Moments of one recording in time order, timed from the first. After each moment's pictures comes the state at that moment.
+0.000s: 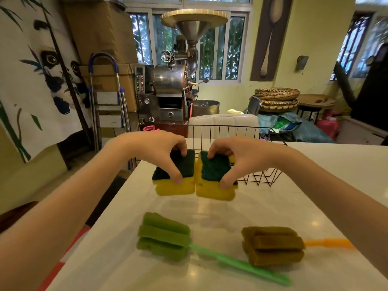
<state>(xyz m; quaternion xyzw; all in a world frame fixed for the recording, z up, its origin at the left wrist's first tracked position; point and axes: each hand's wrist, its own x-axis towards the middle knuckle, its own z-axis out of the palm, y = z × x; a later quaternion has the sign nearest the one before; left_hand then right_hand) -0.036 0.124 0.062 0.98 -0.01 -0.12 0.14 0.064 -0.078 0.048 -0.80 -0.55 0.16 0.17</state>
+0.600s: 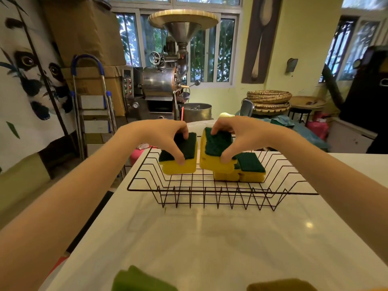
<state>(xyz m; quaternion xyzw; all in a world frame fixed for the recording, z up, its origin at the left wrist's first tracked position) 0.077 0.165 0.076 0.99 -0.01 -0.05 0.13 0.156 -0.050 0.078 -0.84 -0.50 0.06 0.19</state>
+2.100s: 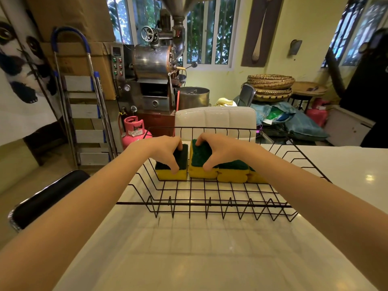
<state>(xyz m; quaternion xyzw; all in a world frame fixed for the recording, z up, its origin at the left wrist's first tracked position) 0.154 0.208 -0.015 0.98 0.05 -0.12 0.12 0.232 0.031 -0.014 -0.86 -0.48 0.12 0.16</state>
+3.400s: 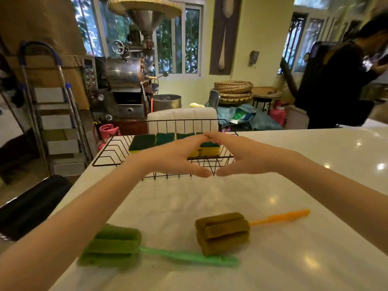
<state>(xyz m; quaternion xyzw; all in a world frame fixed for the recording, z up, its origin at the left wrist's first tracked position) 0.015 0.015 0.029 0.96 -0.15 -0.05 0.22 0.079 -0.161 0.028 -0.88 -0.46 0.02 0.15</state>
